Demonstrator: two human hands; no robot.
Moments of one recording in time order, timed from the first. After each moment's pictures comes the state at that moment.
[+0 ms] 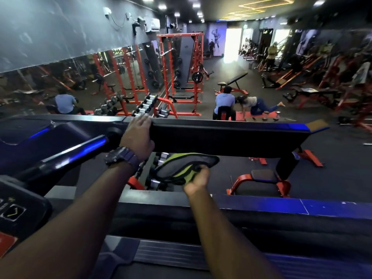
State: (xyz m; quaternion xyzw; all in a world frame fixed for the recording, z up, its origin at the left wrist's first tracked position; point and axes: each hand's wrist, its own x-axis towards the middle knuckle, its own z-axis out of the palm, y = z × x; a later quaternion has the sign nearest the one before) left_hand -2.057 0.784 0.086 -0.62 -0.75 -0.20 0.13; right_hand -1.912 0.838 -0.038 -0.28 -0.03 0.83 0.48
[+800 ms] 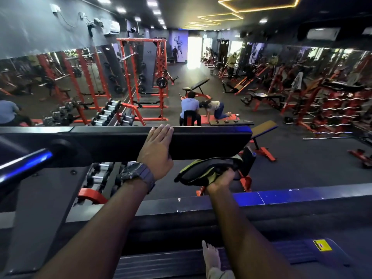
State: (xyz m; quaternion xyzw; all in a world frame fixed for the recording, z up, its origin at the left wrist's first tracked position) left_hand -1.929 0.833 0.058 -0.73 -0.63 -0.23 0.12; right_hand -1.746 0.895 -0.034 -0.37 -0.04 0.66 0.65
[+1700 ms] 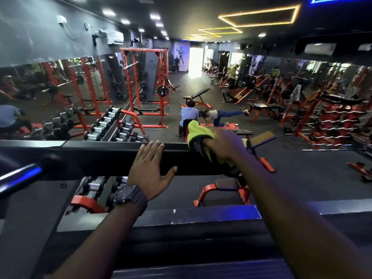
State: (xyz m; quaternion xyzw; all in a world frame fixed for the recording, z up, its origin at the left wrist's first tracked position) left_hand -1.907 0.832 0.053 -0.66 -0.68 -0.25 0.18; right_hand -1.693 0.934 0.138 -0.52 -0.83 0.07 0.17
